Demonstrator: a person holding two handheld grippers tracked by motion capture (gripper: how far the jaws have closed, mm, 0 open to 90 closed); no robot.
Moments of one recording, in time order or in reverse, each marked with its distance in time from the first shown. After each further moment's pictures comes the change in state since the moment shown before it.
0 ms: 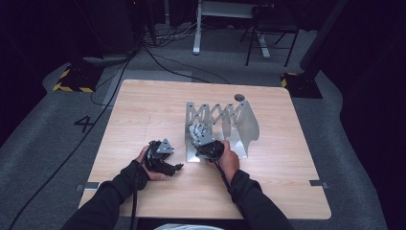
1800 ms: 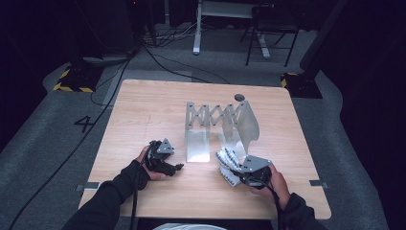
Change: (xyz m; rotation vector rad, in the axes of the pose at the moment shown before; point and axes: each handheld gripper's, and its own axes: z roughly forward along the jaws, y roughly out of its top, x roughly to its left) left arm 0.000 0.001 0.001 0.003 0.000 0.001; right arm -0.037 -0.096 -0.135 -0.065 0.288 -0.047
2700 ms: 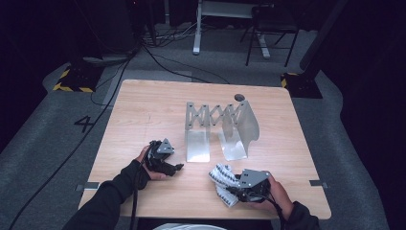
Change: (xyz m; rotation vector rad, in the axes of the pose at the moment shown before) left arm 0.000 0.000 0.000 0.001 0.000 0.001; right arm 0.027 0.000 -0.010 -0.019 0.109 -0.078
